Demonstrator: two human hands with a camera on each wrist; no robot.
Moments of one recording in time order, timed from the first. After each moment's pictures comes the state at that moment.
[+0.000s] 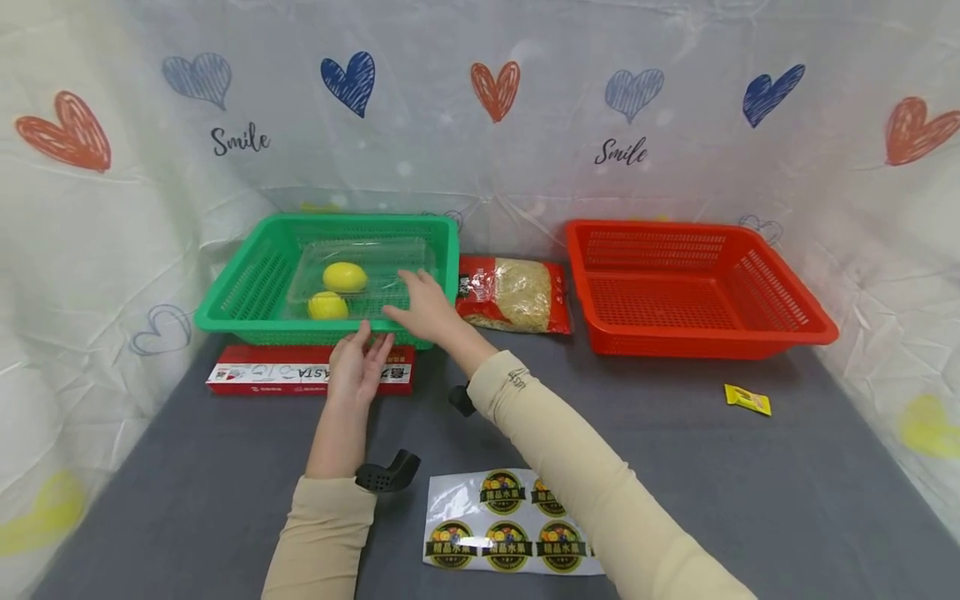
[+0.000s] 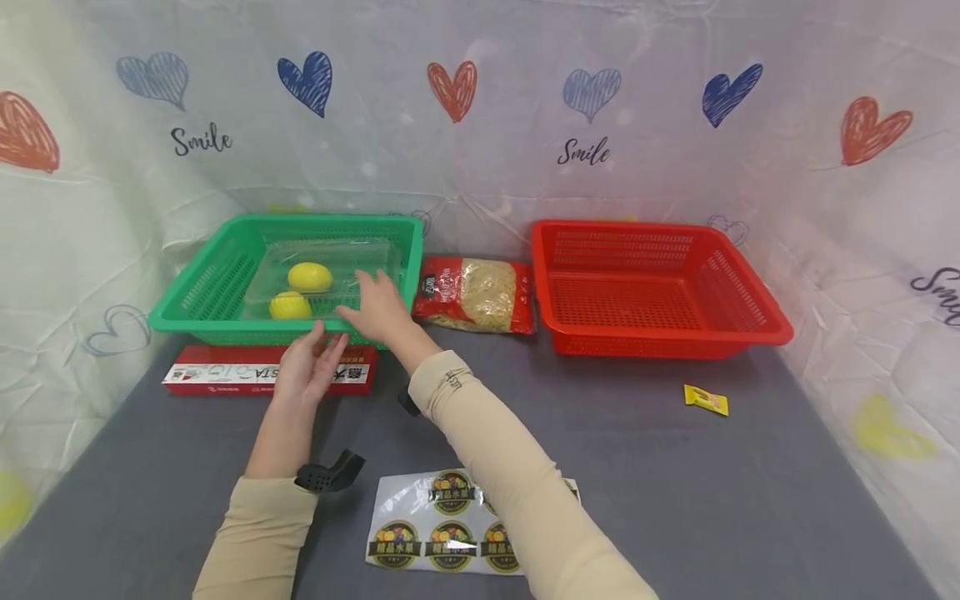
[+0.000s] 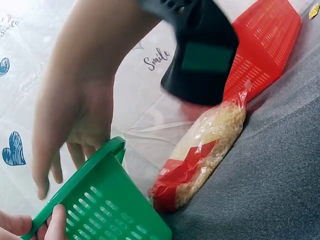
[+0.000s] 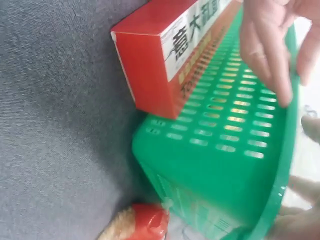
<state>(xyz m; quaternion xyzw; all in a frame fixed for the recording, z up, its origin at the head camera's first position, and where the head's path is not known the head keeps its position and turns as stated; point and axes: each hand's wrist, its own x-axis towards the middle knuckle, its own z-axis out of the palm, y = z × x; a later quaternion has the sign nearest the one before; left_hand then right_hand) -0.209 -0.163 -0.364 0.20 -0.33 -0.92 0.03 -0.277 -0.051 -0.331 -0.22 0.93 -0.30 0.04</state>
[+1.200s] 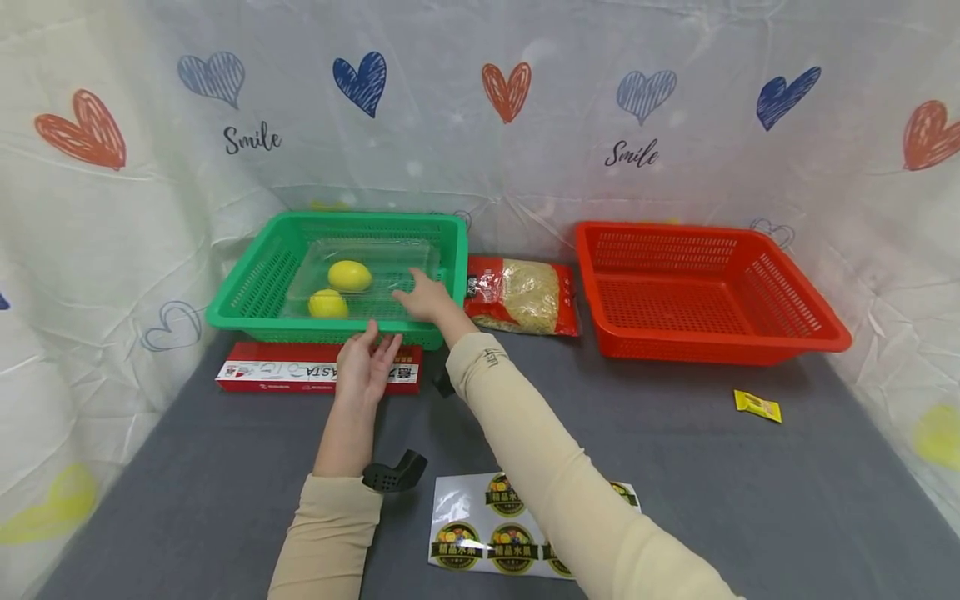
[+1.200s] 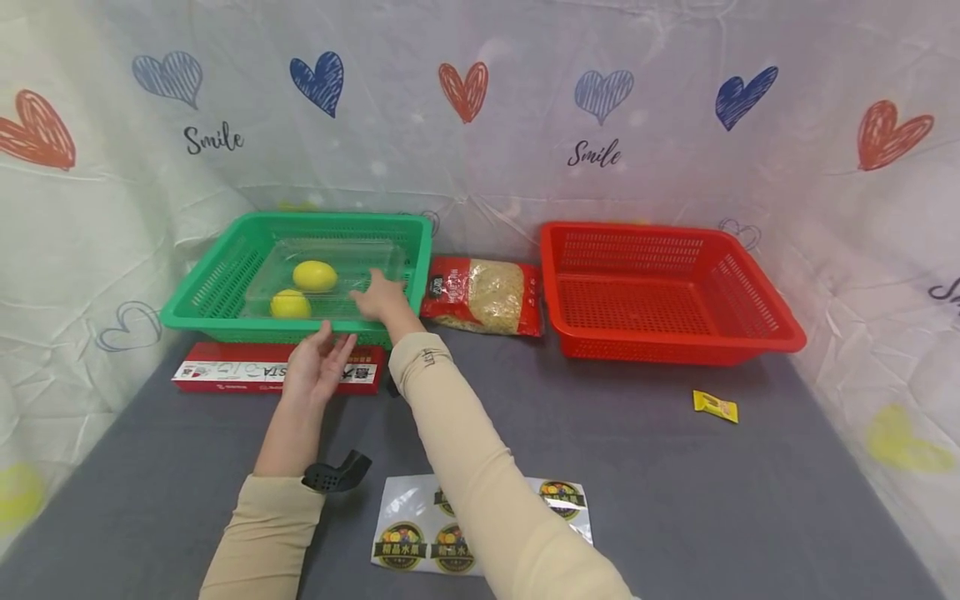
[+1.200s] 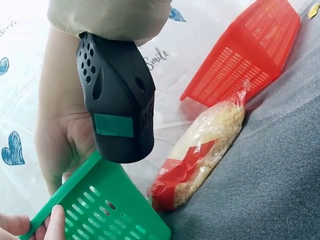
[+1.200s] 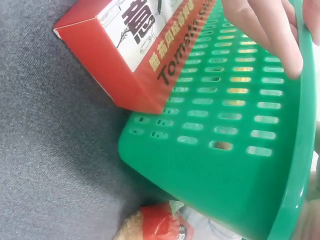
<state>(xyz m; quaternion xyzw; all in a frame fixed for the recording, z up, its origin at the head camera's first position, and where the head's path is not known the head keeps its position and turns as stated) -0.210 -0.163 -0.366 0.21 -0.33 -0.92 0.04 -0.300 -0.070 -0.333 -0.11 0.91 -0.37 0.14</state>
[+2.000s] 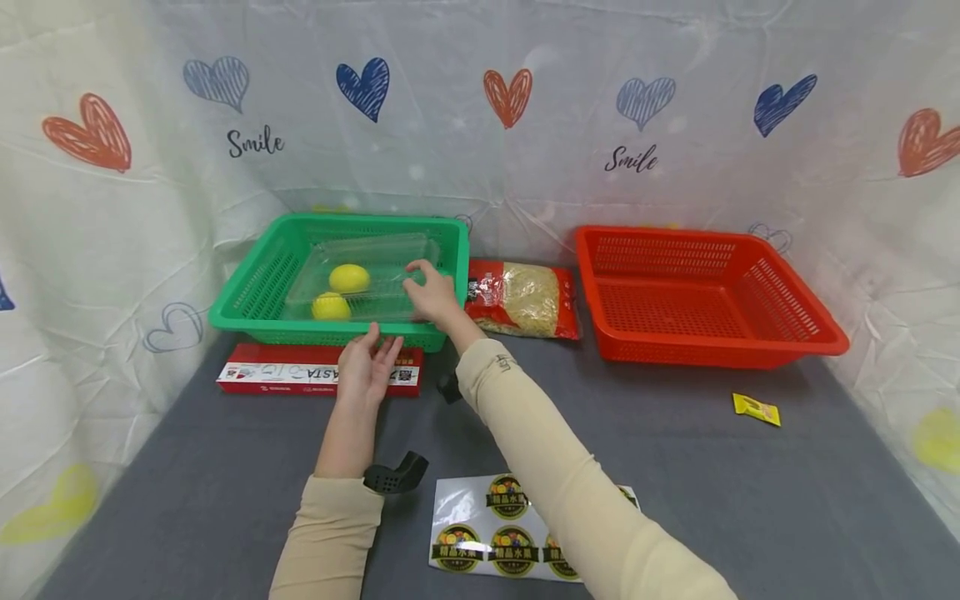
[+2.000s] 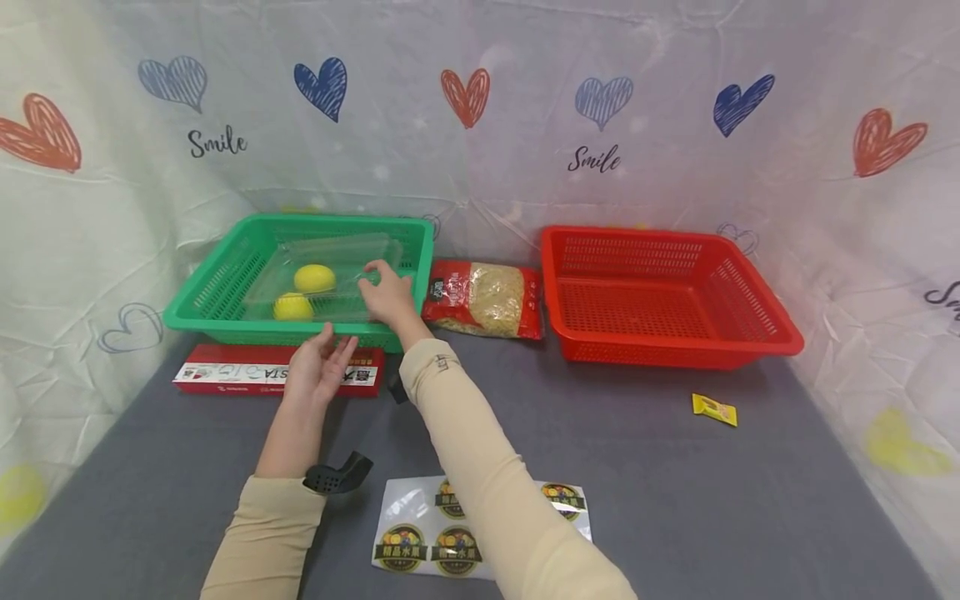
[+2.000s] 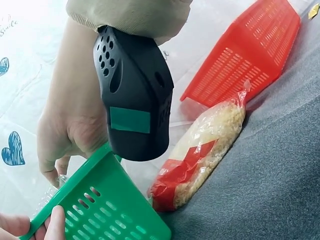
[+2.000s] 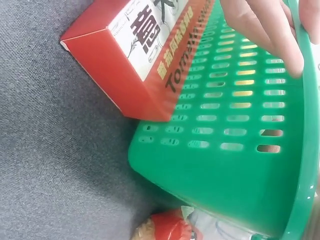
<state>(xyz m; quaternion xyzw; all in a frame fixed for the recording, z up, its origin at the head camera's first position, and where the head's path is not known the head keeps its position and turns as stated) -0.208 -0.163 -0.364 0.23 -0.32 -0.92 0.04 -0.299 -0.066 -0.339 -0.08 0.82 -0.55 0.10</state>
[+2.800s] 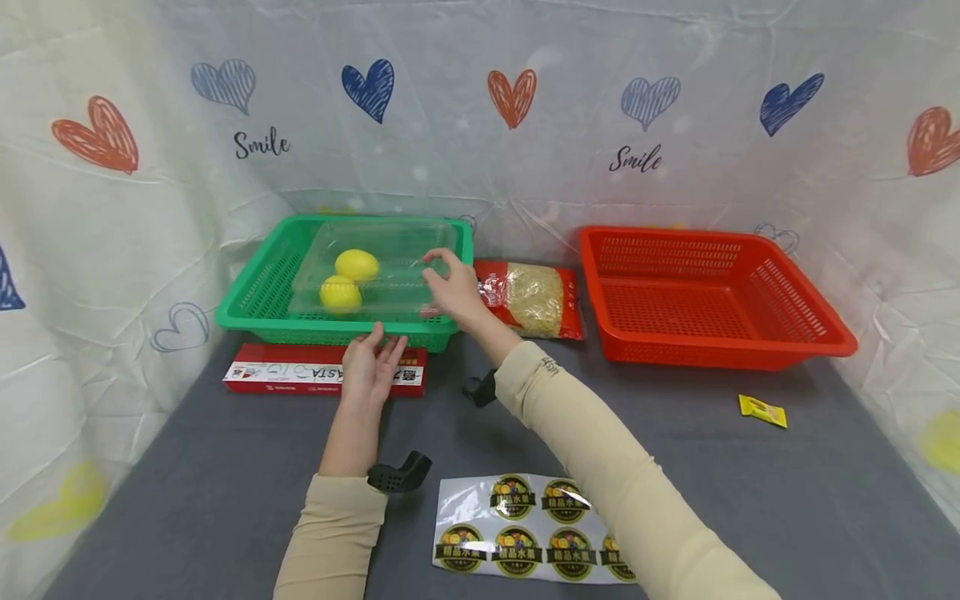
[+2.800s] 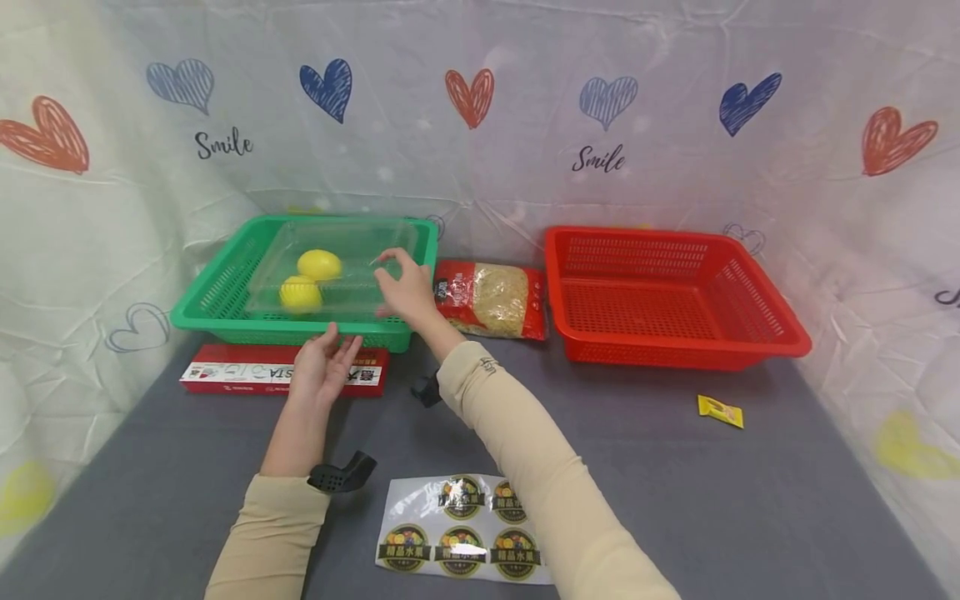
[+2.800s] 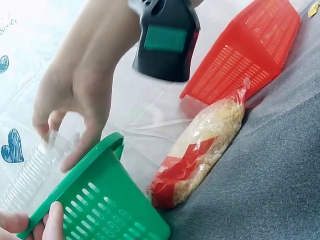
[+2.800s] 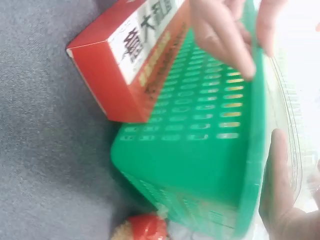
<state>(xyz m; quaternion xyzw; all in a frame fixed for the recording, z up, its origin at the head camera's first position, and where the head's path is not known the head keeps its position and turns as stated) -0.209 -0.164 -0.367 0.22 -0.32 -0.92 0.05 -0.288 -0.038 -0.323 -0.14 0.78 -0.61 0.03</state>
